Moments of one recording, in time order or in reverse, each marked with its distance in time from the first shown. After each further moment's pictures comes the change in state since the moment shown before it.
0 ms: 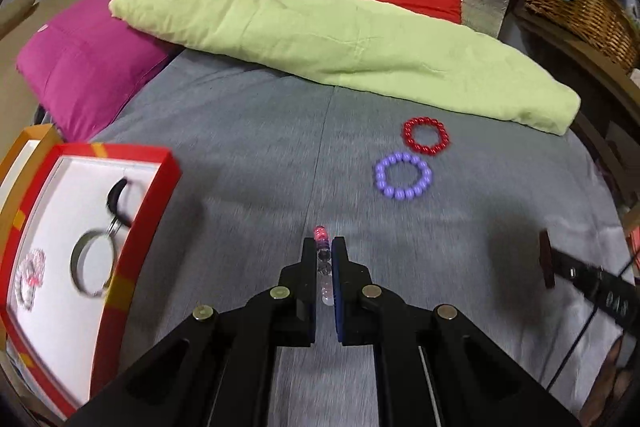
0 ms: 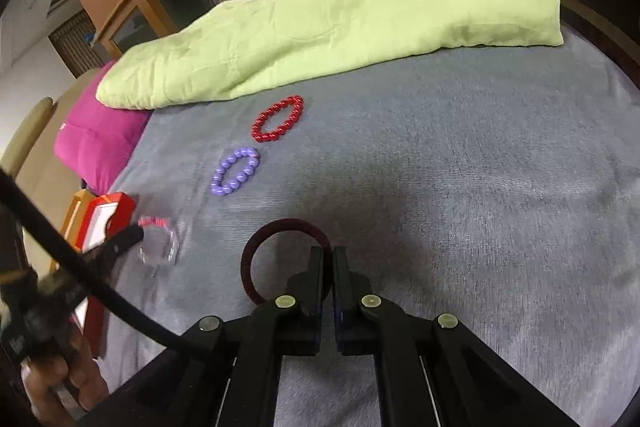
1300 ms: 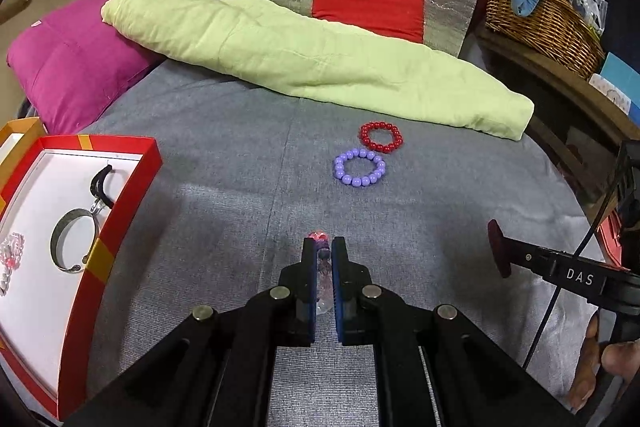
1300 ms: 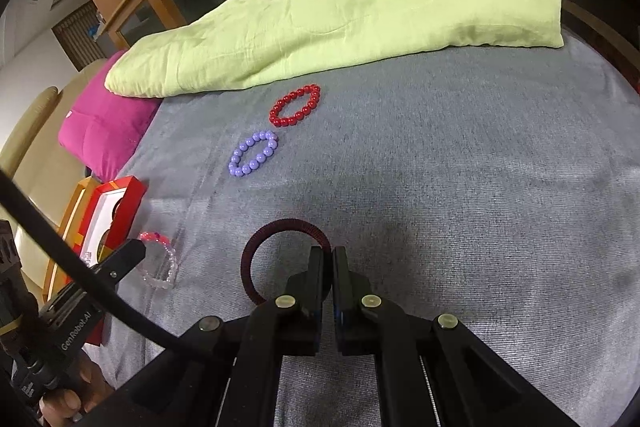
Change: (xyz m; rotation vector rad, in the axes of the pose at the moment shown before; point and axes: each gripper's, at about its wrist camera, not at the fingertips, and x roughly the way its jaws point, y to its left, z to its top) left arm -0.019 0.000 -0.031 0.012 -0.095 -0.133; right arm 0.000 0.014 -0.014 -0.032 0.010 -0.020
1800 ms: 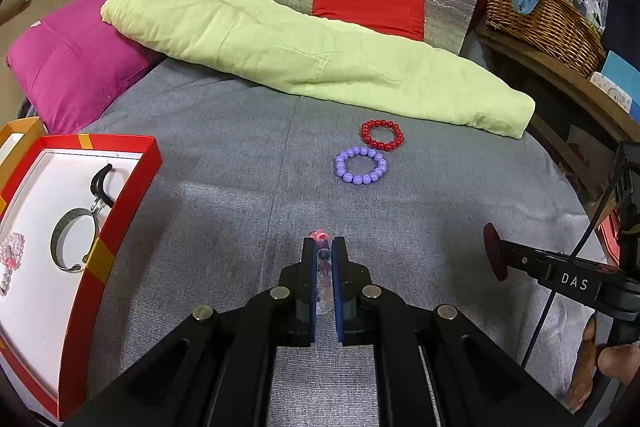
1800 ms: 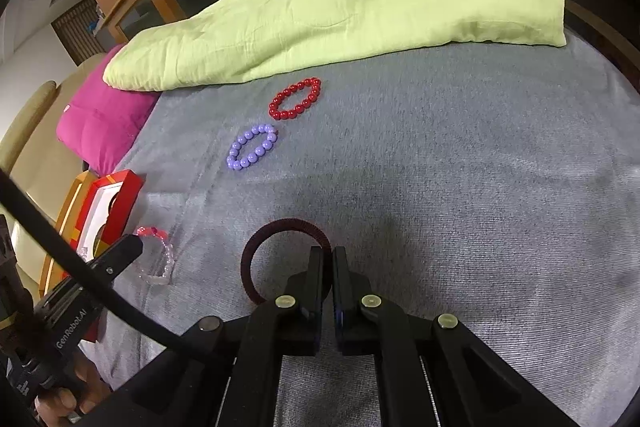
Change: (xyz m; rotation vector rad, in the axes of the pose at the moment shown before) left arm 0.001 0.000 0.001 0.000 0.005 0.004; right arm 0.005 0.001 -0.001 -0.014 0.012 -0.011
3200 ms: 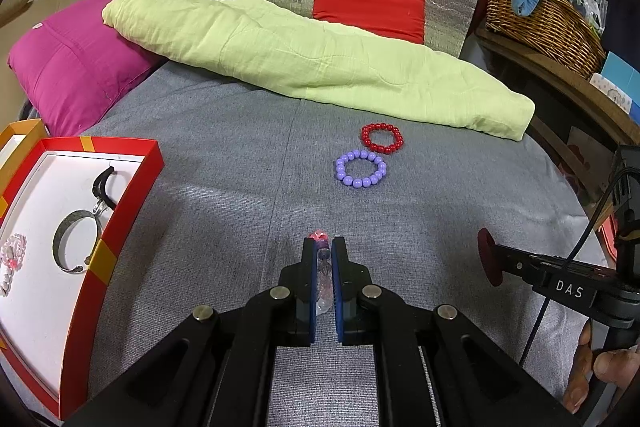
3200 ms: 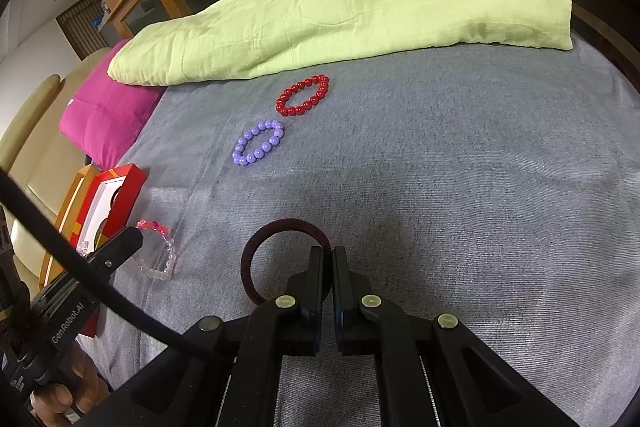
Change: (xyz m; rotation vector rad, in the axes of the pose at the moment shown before) left arm -0.002 0.000 0.000 -0.001 -0.010 0.005; right arm 0.003 0.002 0.000 -0.019 0.000 0.011
